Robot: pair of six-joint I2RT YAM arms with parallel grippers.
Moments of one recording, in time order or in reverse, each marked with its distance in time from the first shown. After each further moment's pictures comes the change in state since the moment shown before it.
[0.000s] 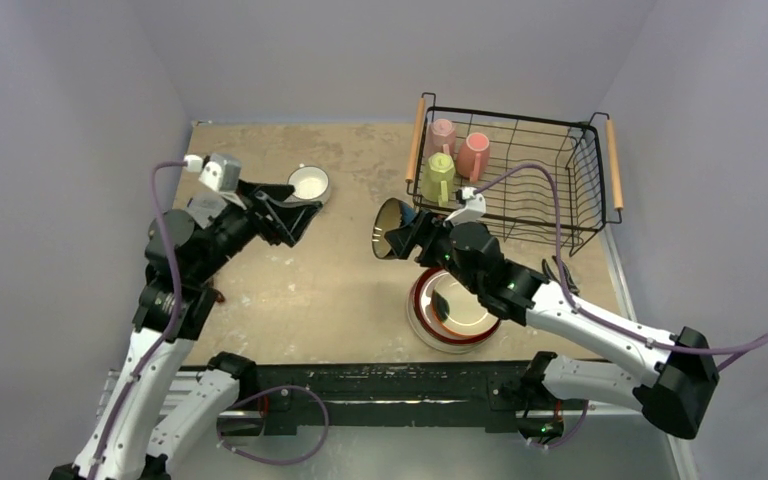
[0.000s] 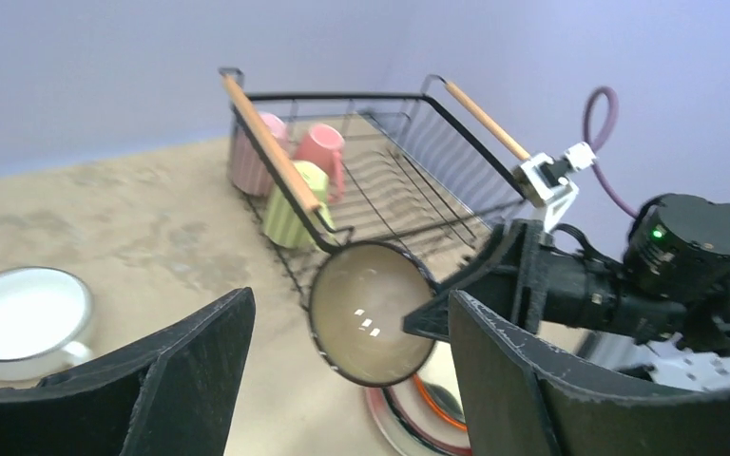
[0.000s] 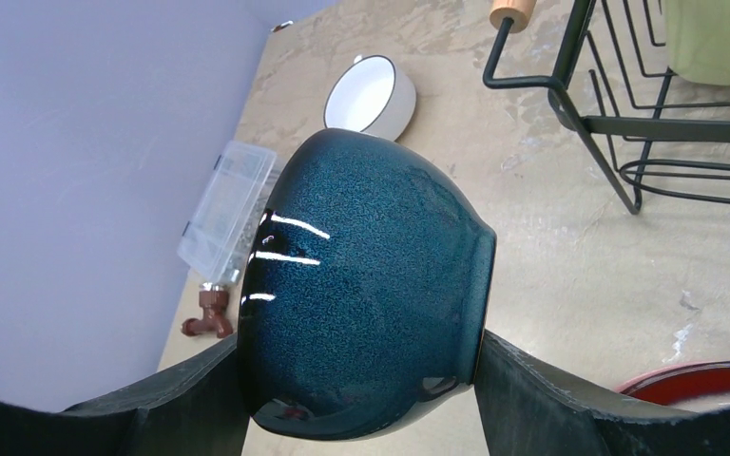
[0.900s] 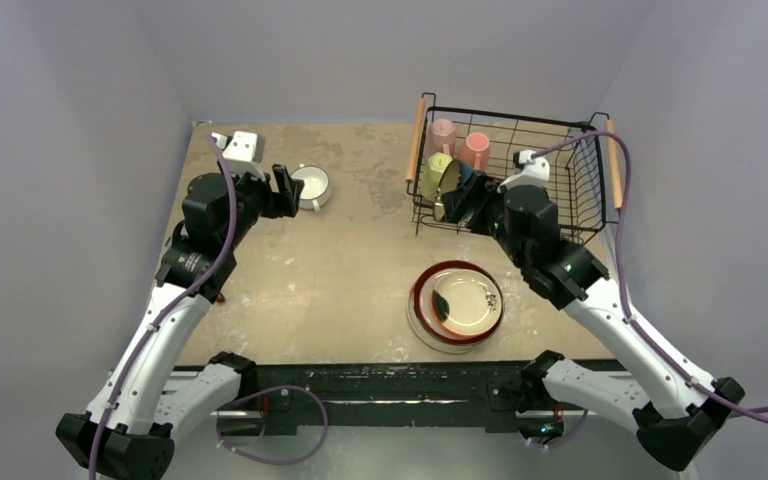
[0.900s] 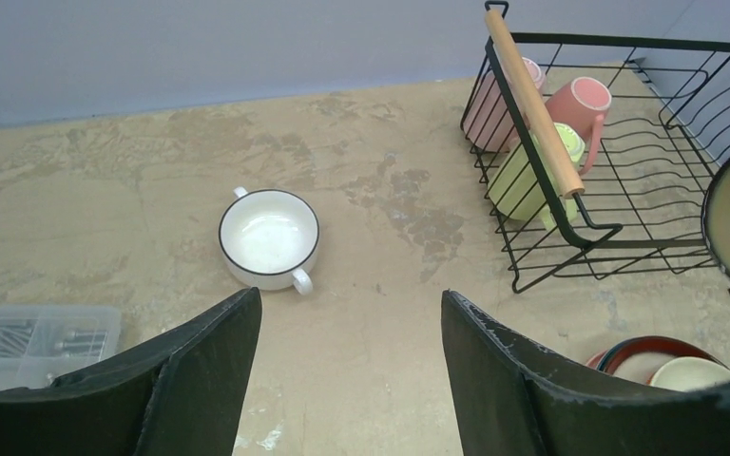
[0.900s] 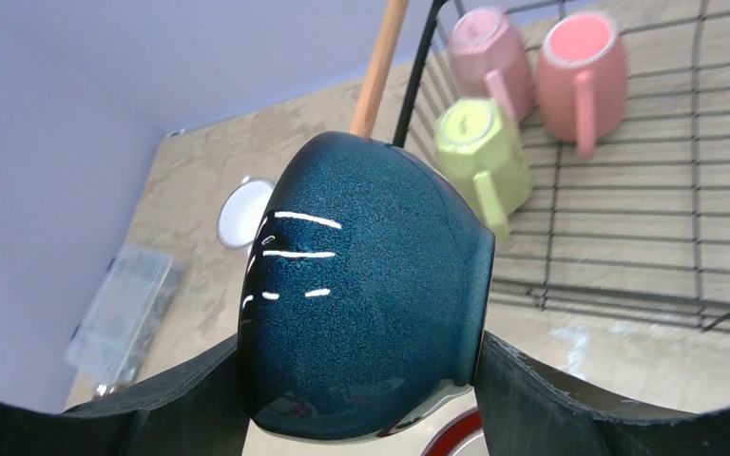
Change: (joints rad) left arm -0.001 0.159 0.061 -0.124 -0.460 0.262; right arm -0.218 -0.158 0.220 -0.383 0.039 -0.185
